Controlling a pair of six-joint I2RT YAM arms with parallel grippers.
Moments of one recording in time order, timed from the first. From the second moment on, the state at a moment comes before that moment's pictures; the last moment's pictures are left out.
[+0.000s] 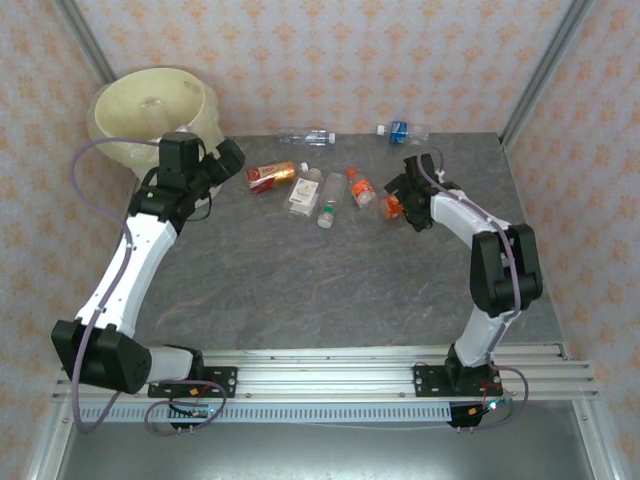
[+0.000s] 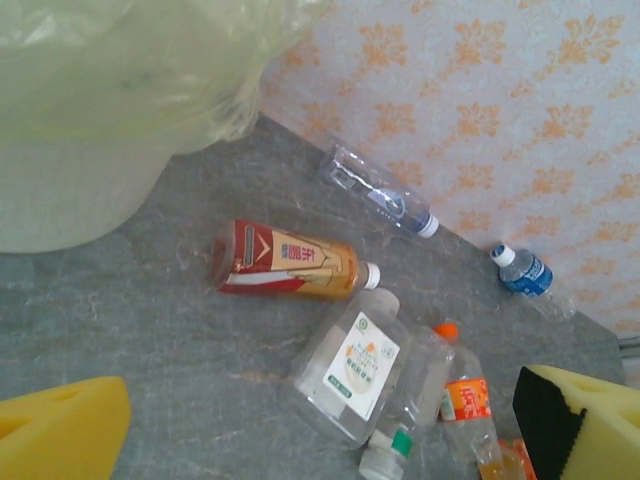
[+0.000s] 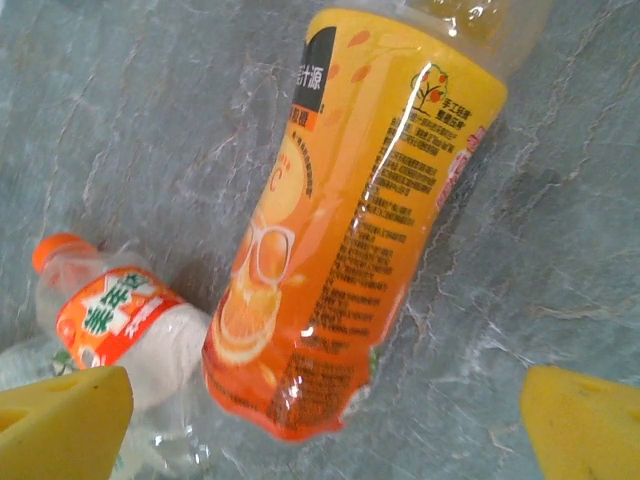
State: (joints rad) left arm -0.11 1.29 1.31 -0.56 -0.04 -0.71; right arm 0.22 1.80 1.27 -0.47 0.07 1.11
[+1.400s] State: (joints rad) left arm -0.15 1.21 1.07 -0.45 0.09 -0.74; right arm 0.24 1.53 0.89 -0.25 0.11 0.98
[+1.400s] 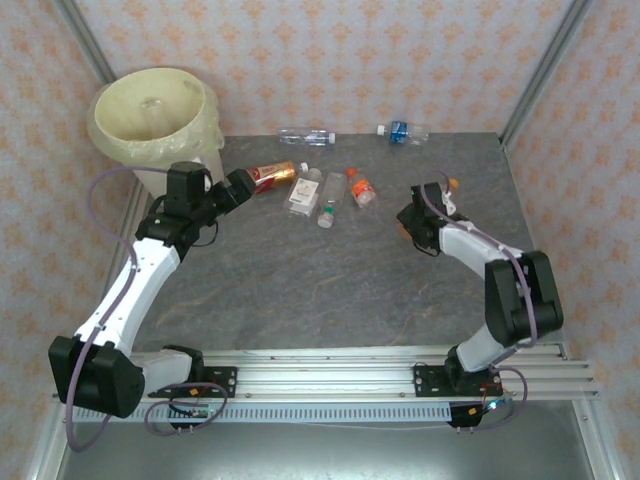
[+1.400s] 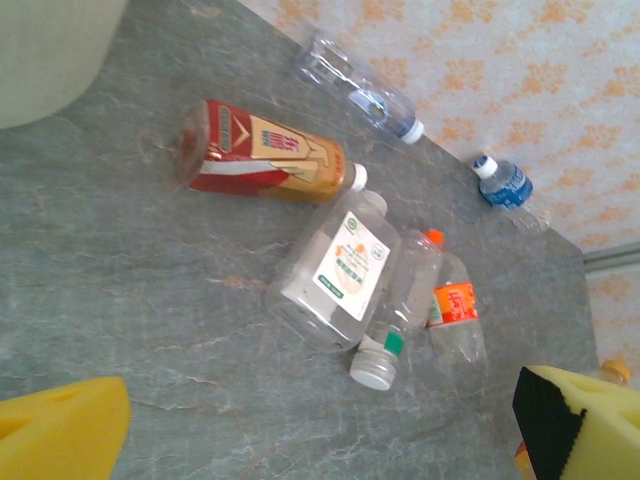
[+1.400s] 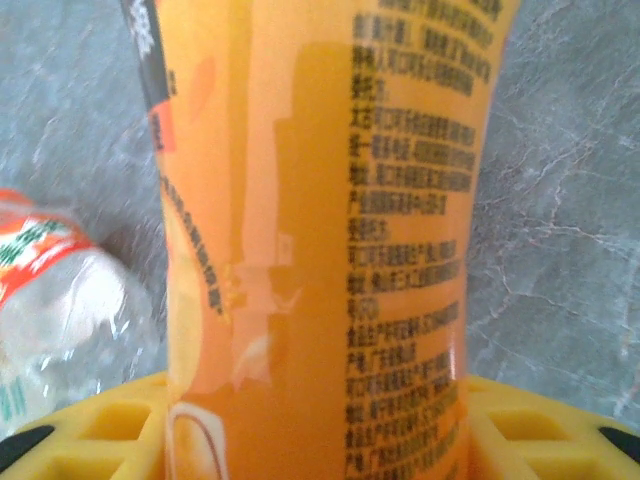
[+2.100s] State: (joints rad) left arm -0.45 1.47 1.25 -0.25 0.34 -0.63; right arm 0.40 1.30 0.76 0.06 -0.32 0.43
